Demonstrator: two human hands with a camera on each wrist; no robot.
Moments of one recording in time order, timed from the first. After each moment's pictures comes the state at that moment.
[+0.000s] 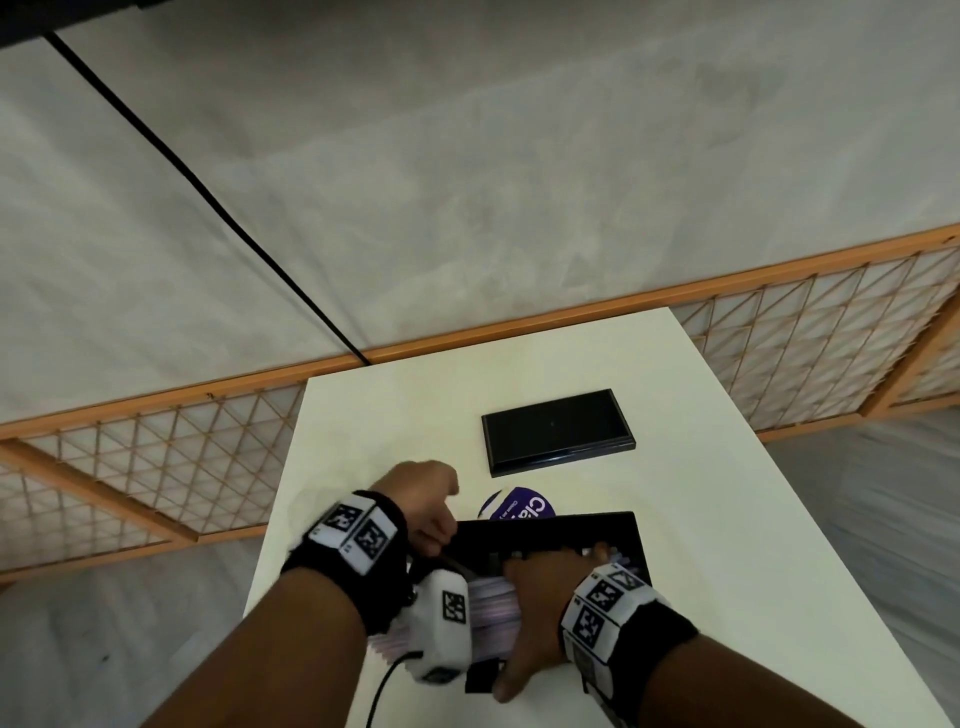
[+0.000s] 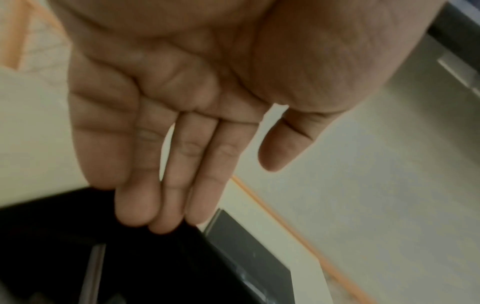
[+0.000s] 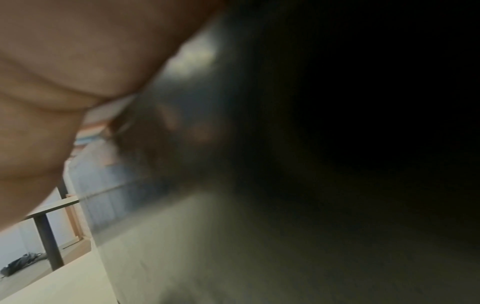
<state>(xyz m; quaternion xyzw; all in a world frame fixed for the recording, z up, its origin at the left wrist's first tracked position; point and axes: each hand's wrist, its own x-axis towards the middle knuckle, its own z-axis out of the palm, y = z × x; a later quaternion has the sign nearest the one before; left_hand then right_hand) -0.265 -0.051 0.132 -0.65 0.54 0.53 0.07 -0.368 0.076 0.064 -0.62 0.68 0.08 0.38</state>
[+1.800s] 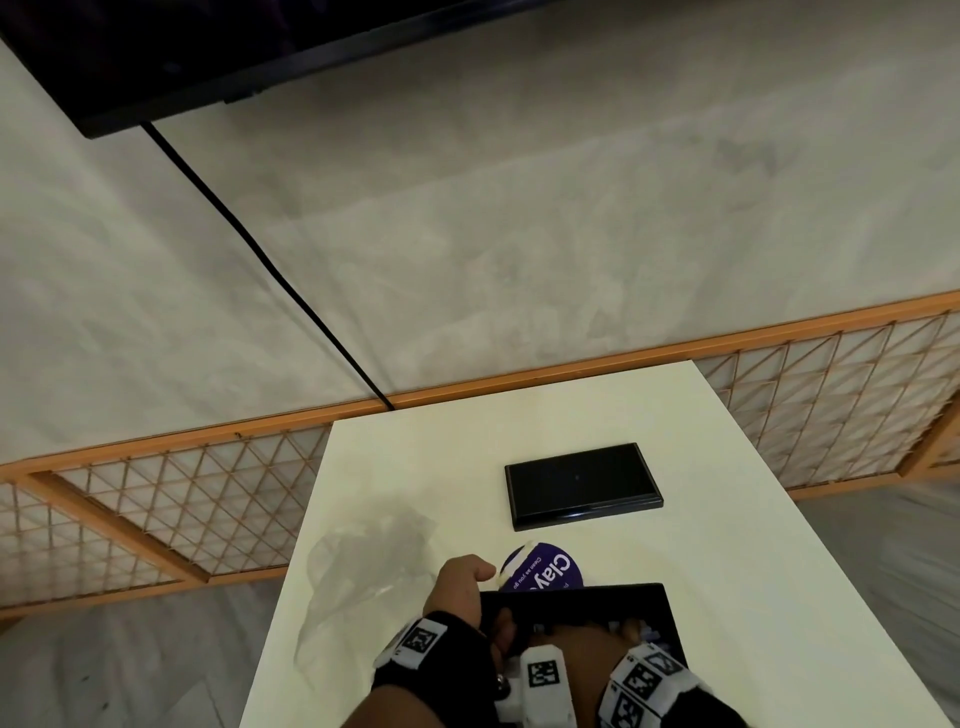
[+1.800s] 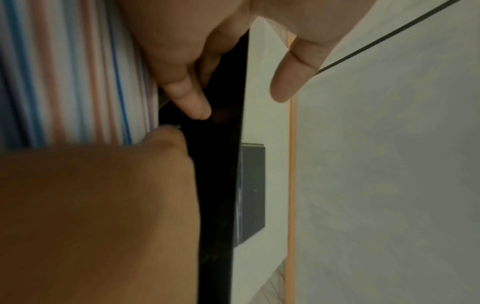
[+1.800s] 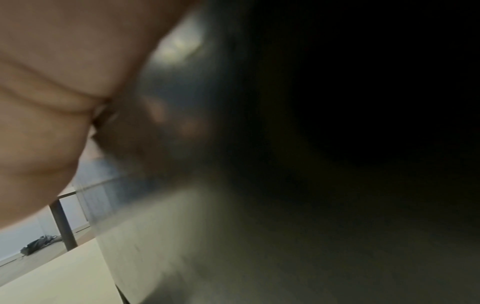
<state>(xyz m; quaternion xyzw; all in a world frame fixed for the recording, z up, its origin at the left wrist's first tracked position) -0.264 -0.015 0.062 -0.66 0.22 0.70 -0.16 -0.362 0.074 0.038 -0.62 0.69 0.11 0.35</state>
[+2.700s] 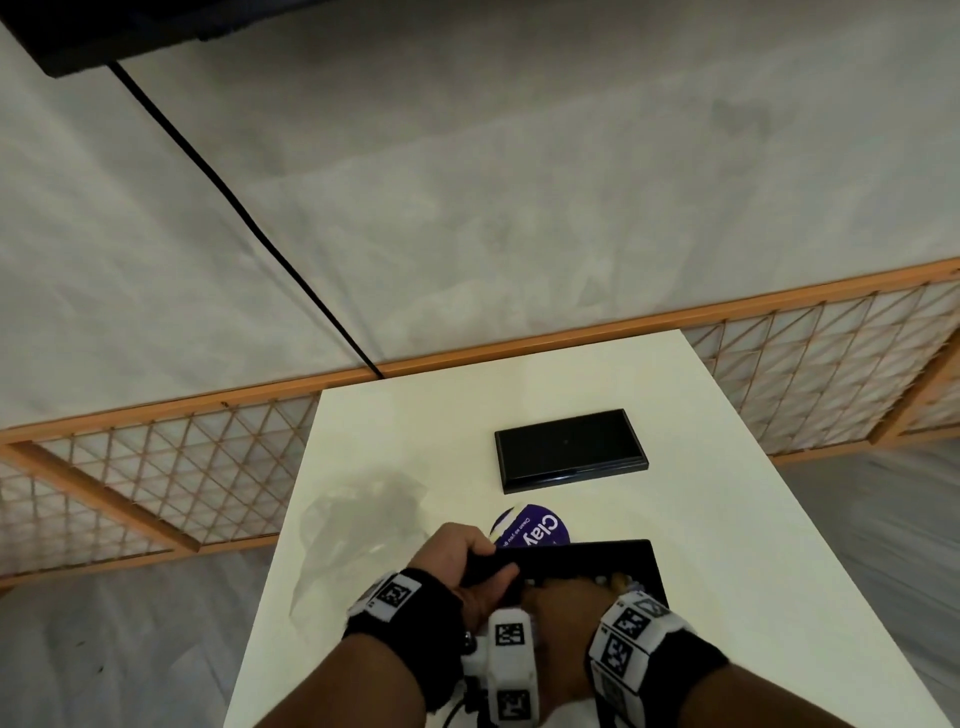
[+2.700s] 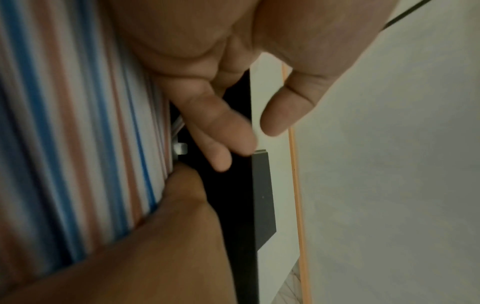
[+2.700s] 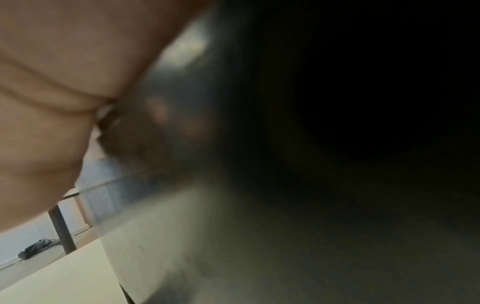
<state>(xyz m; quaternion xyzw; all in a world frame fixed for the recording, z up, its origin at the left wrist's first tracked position) -0.249 -0.016 0.081 -0.62 0.20 0.75 -0.12 -0.365 0.069 0.007 -0.64 0.67 0.08 0.36</state>
